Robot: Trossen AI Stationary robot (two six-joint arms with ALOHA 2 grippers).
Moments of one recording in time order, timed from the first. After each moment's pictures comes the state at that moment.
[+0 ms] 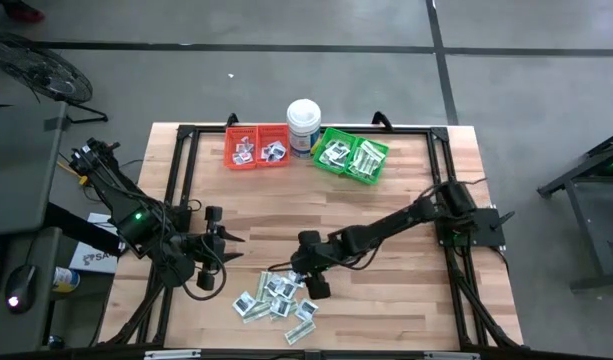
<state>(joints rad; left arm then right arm) -0.79 1.16 1.20 -0.89 -0.71 -0.31 0.30 2.03 1.39 -0.22 -0.01 0.14</state>
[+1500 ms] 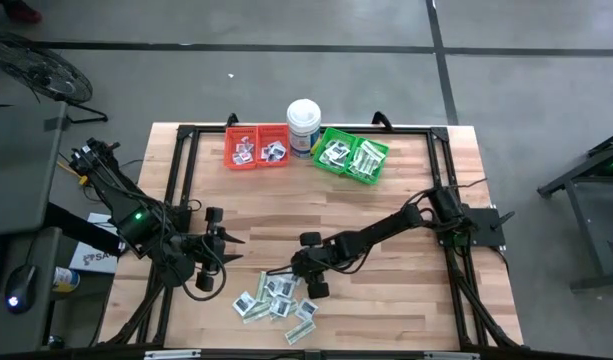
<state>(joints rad) -0.79 1.16 1.20 -0.89 -0.69 -0.31 0.30 2.16 1.40 -0.31 0.08 0.12</state>
